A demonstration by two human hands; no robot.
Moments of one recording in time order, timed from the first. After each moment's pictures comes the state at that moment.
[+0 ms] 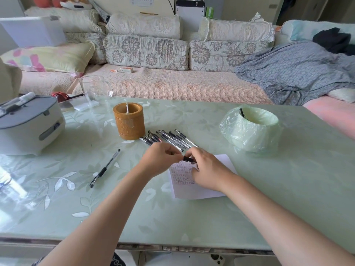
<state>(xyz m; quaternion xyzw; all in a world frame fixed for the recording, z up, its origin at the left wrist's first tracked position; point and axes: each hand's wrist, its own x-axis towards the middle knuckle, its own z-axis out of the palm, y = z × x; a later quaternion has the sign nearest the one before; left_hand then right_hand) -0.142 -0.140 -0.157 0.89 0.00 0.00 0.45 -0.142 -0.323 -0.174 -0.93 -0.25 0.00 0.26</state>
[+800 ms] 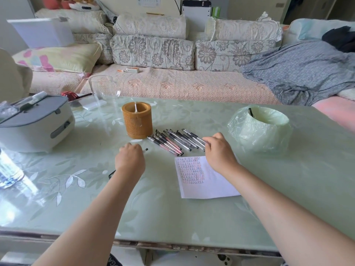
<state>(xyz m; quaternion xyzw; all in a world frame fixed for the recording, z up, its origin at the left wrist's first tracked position) -0.138 -0.064 -0.178 0.98 0.16 0.05 0.08 -0.090 -0.319 -0.188 -0.95 -0.11 -0.13 0.26</state>
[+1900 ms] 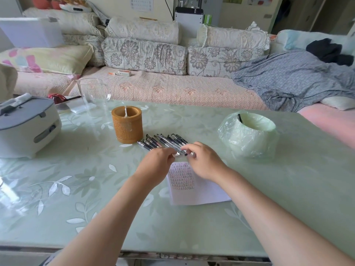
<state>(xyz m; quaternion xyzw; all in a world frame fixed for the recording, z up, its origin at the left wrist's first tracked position) -0.136 -0.135 -0.175 0.95 -0.12 0.14 0.26 -0.100 -0.316 -0.179 -0.93 -0.22 -0.07 0.28</state>
